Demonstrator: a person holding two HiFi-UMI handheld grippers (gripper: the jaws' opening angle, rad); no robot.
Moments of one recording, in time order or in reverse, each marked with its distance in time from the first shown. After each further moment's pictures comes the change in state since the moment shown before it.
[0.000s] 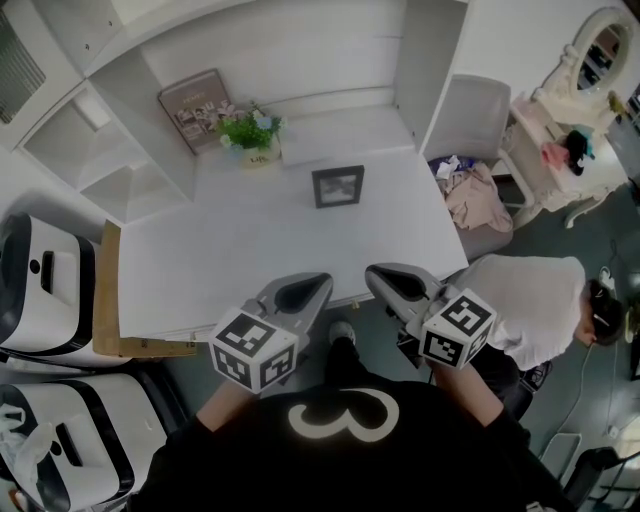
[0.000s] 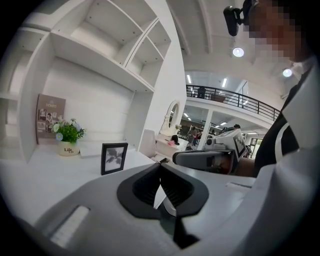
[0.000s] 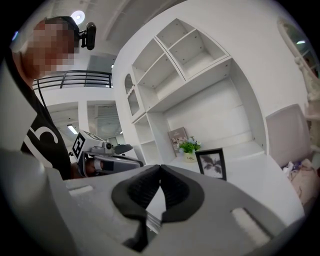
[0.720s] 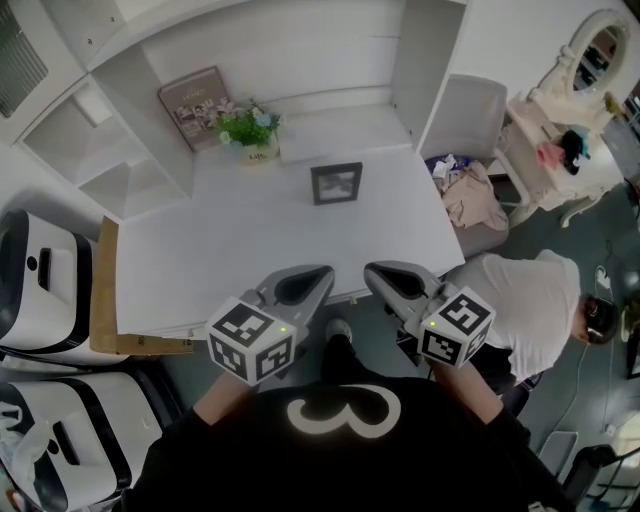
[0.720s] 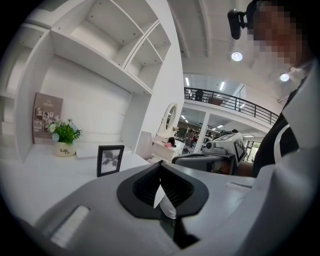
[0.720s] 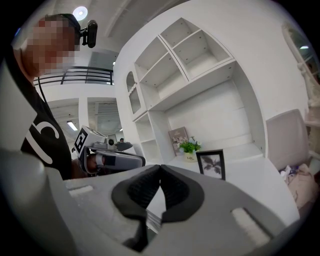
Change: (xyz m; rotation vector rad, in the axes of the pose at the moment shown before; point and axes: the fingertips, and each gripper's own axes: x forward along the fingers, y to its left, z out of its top) left arm -0.004 -0.006 0.011 -0.013 -0.021 -0.040; right arm -0.003 0.010 0.003 -0.032 0.016 -0.008
